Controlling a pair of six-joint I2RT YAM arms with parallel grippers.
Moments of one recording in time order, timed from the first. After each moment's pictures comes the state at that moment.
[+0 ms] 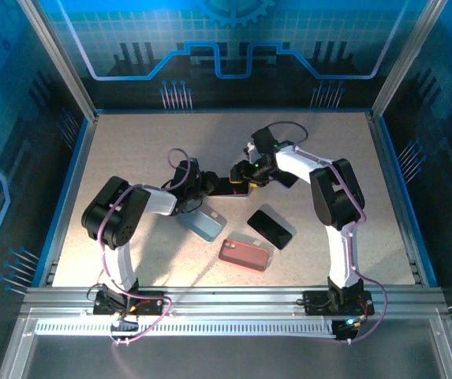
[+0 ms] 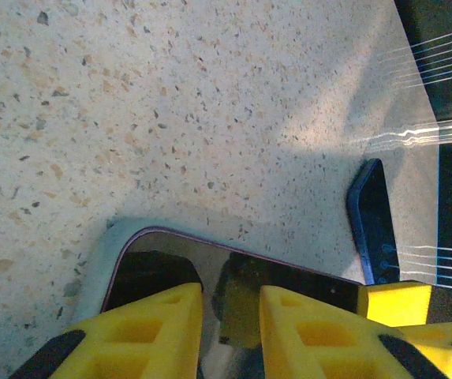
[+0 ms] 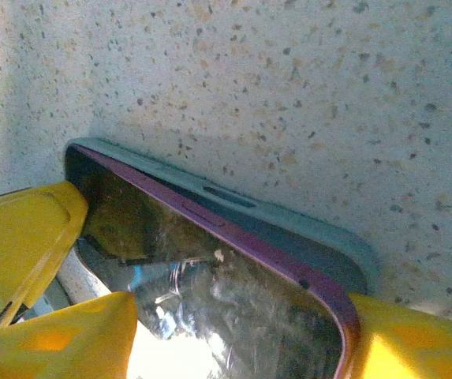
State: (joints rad) left arm -0.40 1.89 0.81 0.47 0.17 -1.06; right arm 0.42 2.13 1.55 -0.61 -0.47 0.45
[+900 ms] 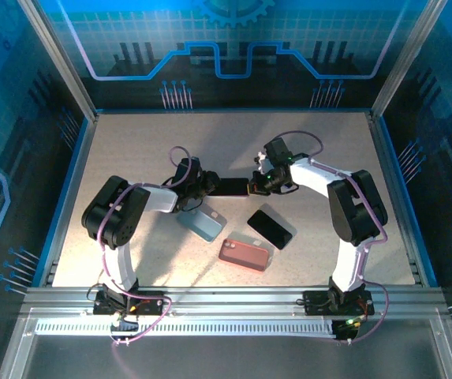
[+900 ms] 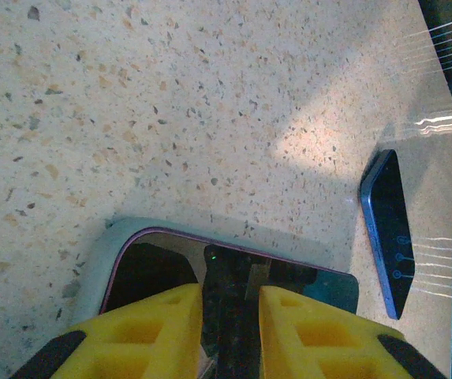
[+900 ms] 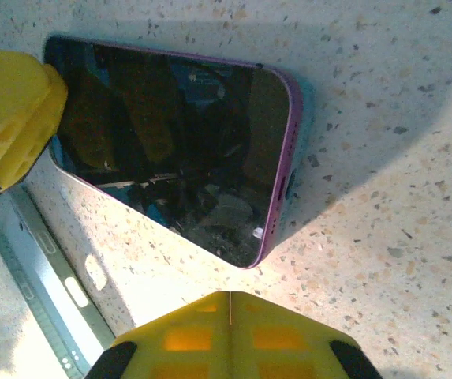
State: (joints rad) left arm -0.40 1.89 0.86 0.38 0.18 -1.03; right arm 0.40 1.90 1.25 -0.51 -0.45 0.41
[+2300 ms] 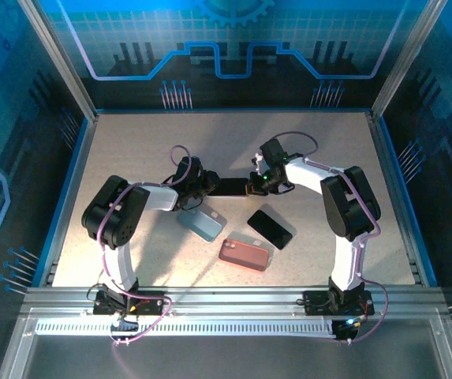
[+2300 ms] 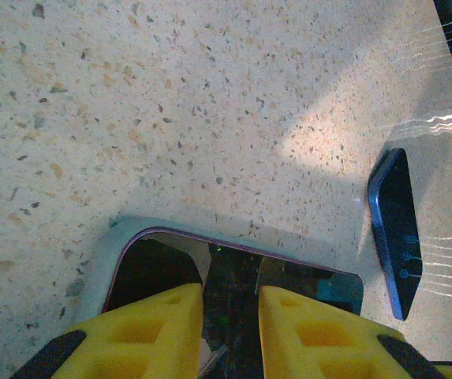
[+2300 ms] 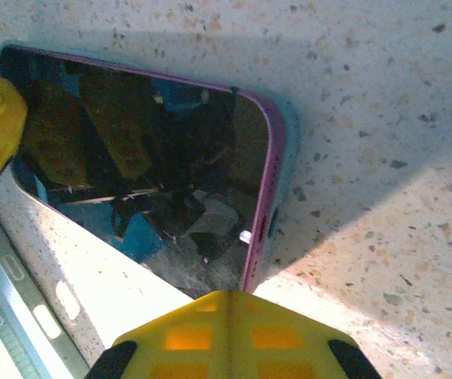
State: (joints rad) left arm -0.40 1.89 0.88 0.33 0.18 -1.02; right arm 0.41 1.96 1.29 -0.50 -0.41 0.41
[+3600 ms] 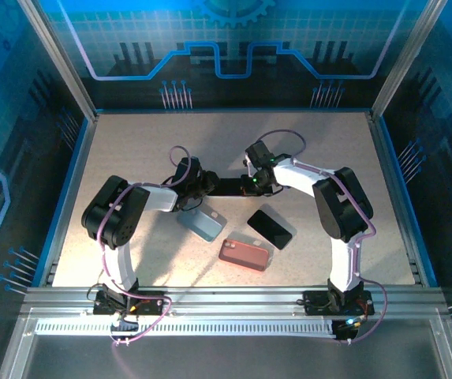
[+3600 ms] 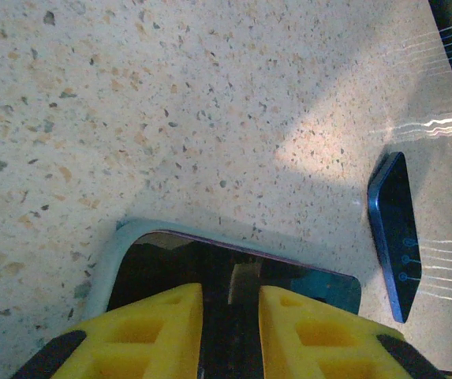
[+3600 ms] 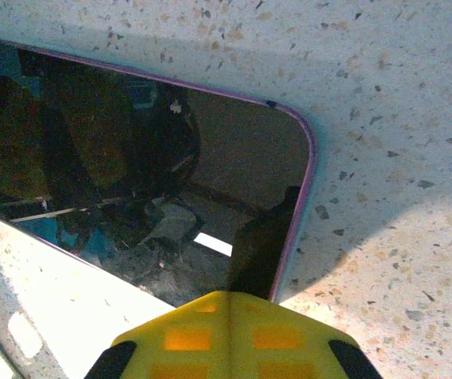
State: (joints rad) left arm -0.40 1.89 0.87 0.36 0.17 -1.03; right arm 0.52 2.01 1.32 -0.55 -0.21 0.41
